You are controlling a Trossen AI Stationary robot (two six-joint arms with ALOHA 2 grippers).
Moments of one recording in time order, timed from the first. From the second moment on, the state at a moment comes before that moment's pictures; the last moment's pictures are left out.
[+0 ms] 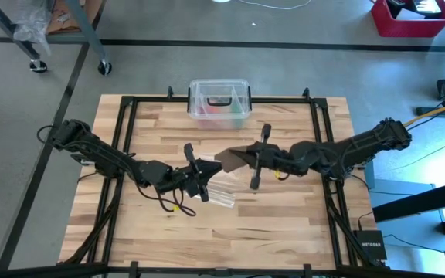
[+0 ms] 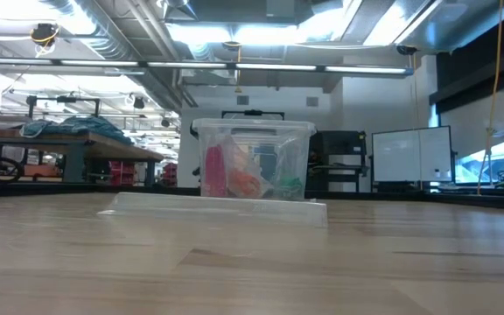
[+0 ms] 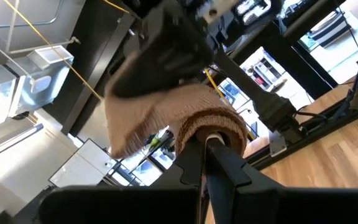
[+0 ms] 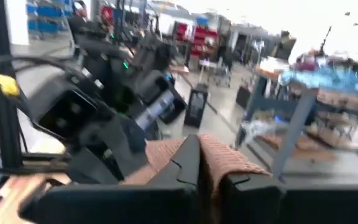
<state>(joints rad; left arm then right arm) -0.39 1.47 0.90 0.80 -0.69 0.94 0.31 1.31 1.12 0.22 0.53 -0.18</state>
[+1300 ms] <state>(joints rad) -0.39 1.47 0.90 0.71 -0.68 0.99 0.28 1.31 1.12 -0.05 0.63 0.22</state>
